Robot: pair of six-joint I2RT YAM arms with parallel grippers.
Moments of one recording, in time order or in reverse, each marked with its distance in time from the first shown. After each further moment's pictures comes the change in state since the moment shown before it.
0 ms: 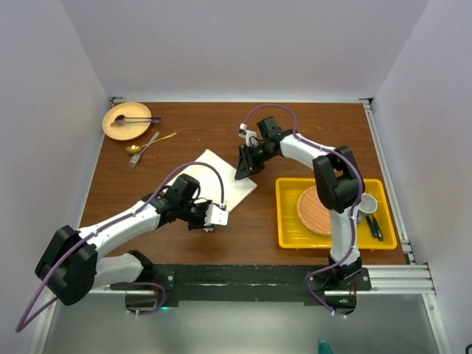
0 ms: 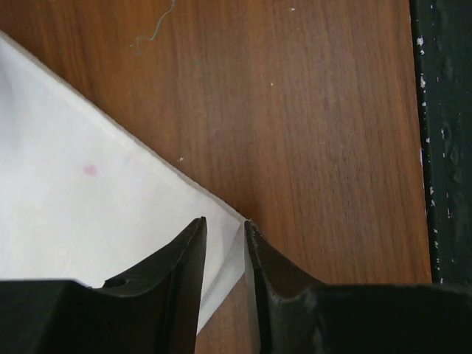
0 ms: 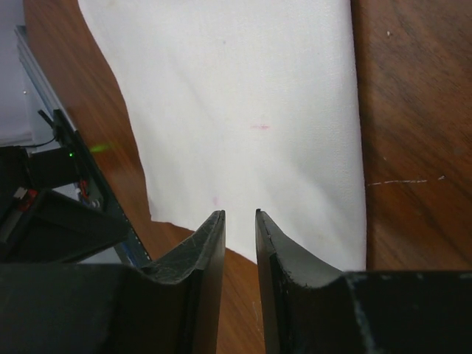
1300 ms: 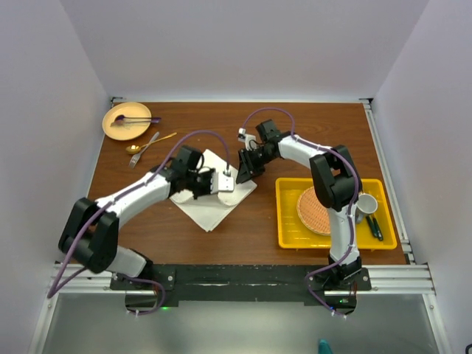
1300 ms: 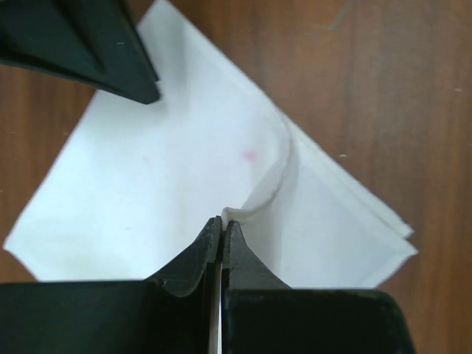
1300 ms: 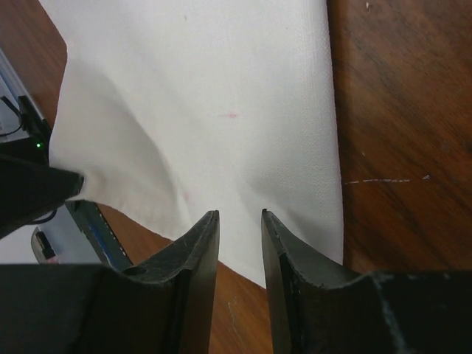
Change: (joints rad) left arm 0.085 0.243 0.255 0.035 -0.109 0.053; right arm 0.003 0.041 -0.017 -0.015 0.027 -0.061
